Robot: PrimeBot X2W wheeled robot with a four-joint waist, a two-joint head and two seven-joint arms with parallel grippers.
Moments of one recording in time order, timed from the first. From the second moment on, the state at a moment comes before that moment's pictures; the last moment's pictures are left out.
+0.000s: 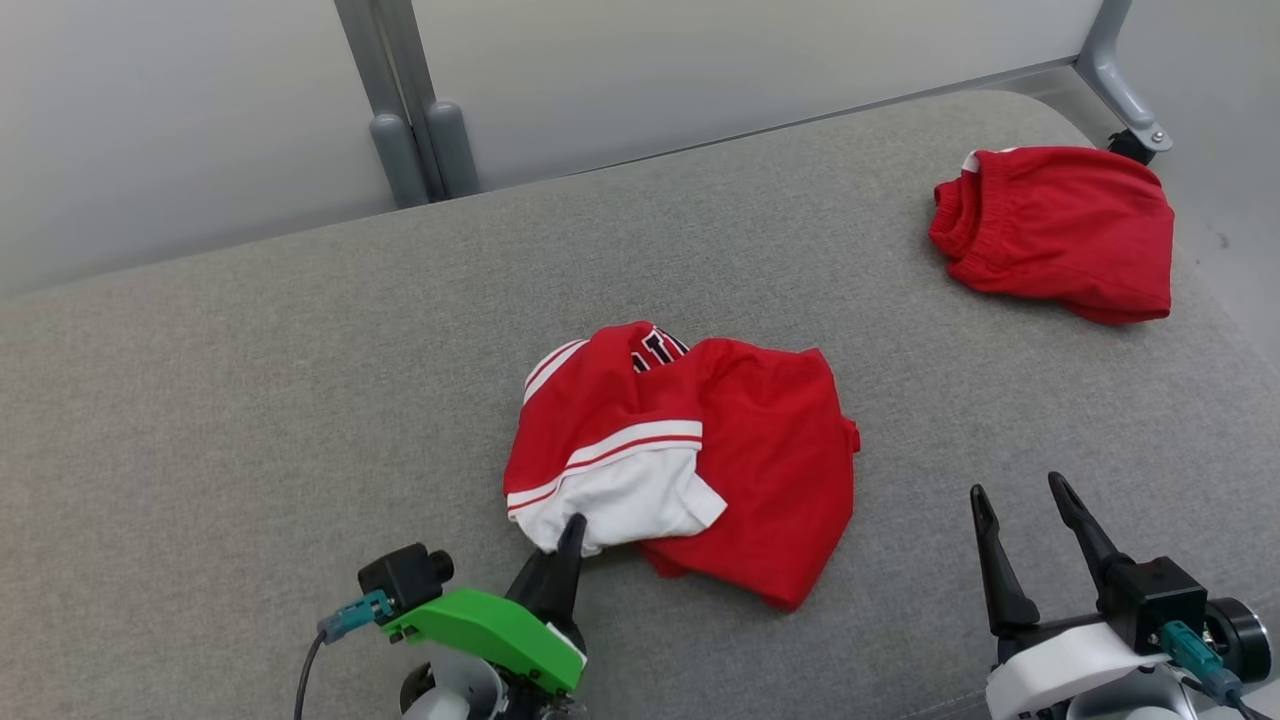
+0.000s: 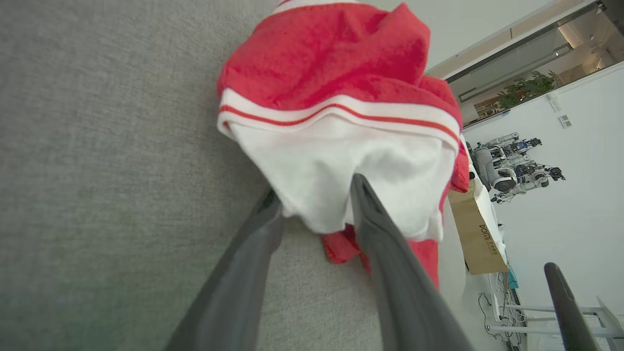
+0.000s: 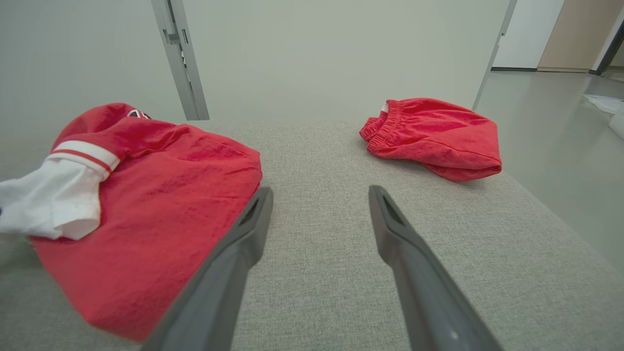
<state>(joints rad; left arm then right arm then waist) -0.26 0.05 -0.58 0.62 -1.17 -0.12 -0.17 0.06 -0.08 -0.01 0.15 0.05 0.13 -0.26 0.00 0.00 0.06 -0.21</state>
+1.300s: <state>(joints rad) -0.65 0.47 -0.39 0.03 -1.14 -0.02 -0.05 0.08 -0.06 0.01 0.18 0.06 0.13 -0.26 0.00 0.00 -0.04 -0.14</state>
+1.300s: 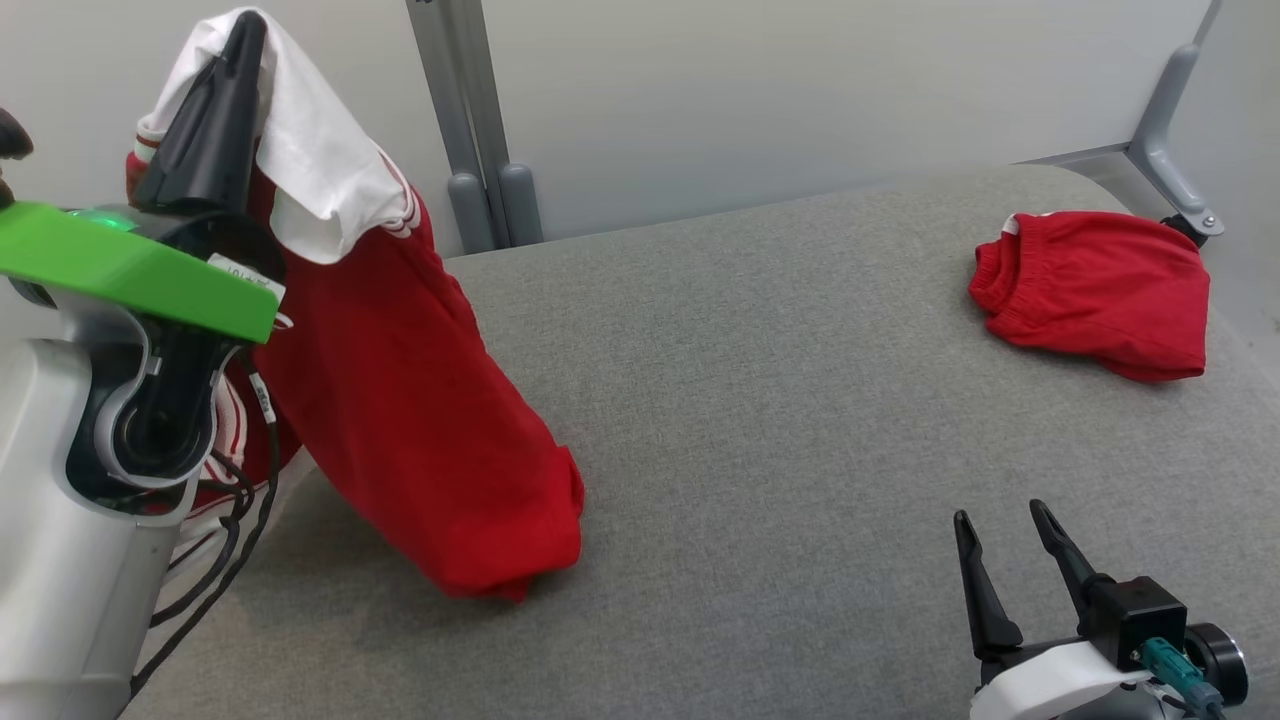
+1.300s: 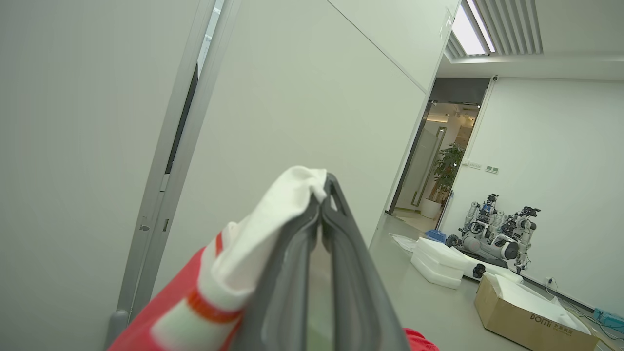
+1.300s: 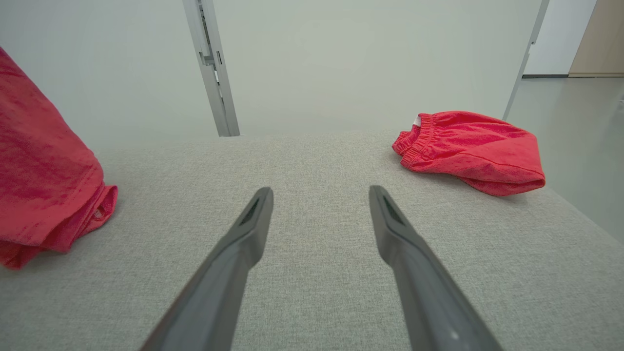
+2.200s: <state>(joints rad) -0.64 0.05 -0.69 0.44 -0.99 0.04 -0.25 0.02 -0.05 0.07 0.21 0.07 0.13 -0.26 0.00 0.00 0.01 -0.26</state>
